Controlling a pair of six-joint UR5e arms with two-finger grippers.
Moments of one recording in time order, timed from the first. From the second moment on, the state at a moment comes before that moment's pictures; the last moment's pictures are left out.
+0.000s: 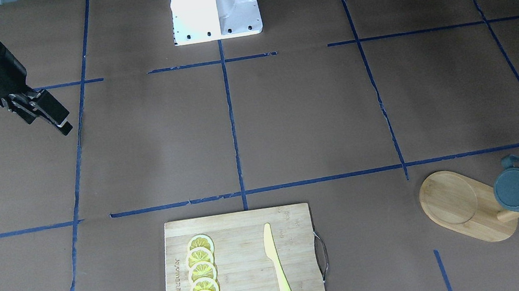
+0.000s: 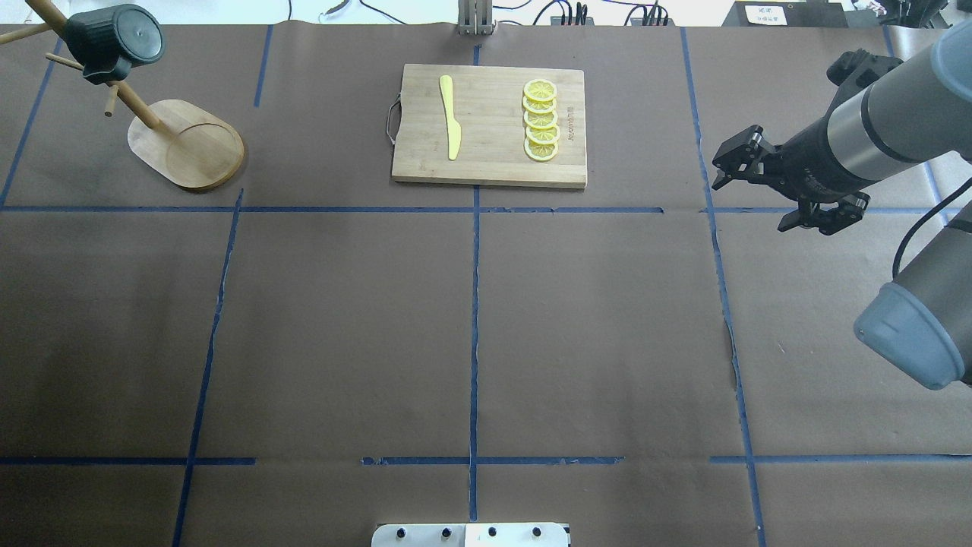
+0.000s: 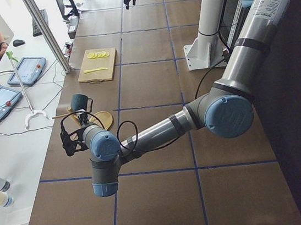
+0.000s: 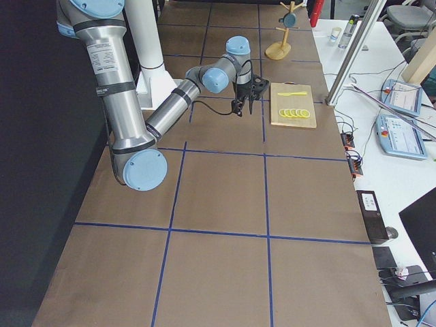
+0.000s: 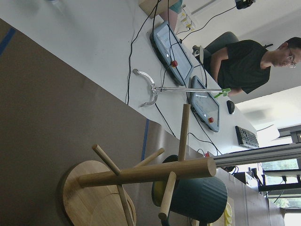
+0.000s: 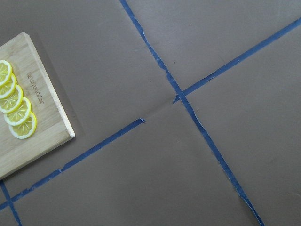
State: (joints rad) left arm -1.61 -2.03 -0.73 -3.55 -2.60 -1.74; right arm 0.91 -1.31 2.11 -1.62 2.07 1.49
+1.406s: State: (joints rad) left arm -1.62 -2.02 -0.95 -2.71 -2.14 -0.74; right arm 1.06 -1.36 2.11 -1.71 2.08 1.08
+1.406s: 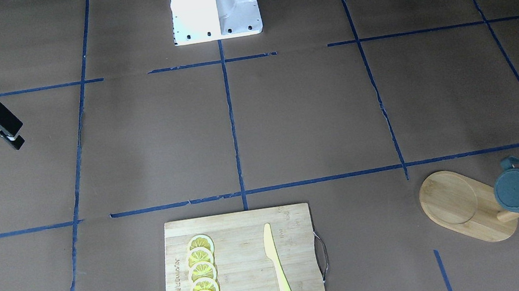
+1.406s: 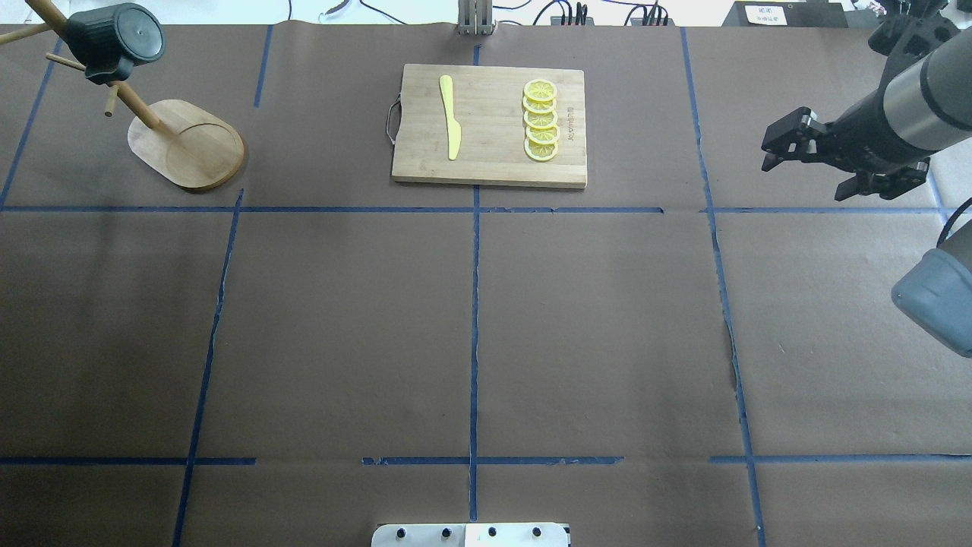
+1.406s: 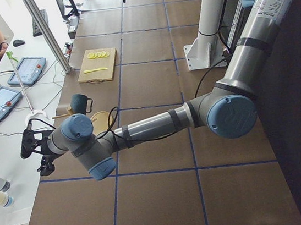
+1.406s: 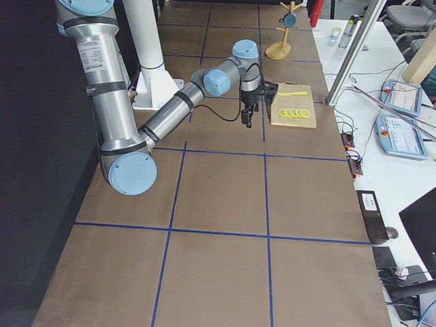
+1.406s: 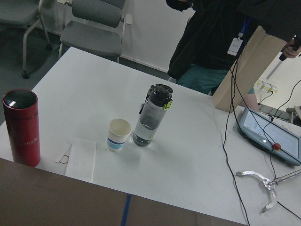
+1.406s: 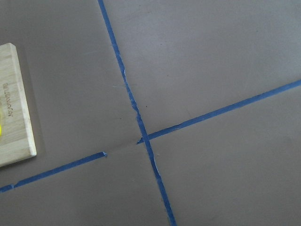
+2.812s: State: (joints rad) left arm -1.50 -1.44 -2.01 -1.27 -2.33 -0.06; right arm 1.43 -1.48 1.92 -1.88 2.25 0.17
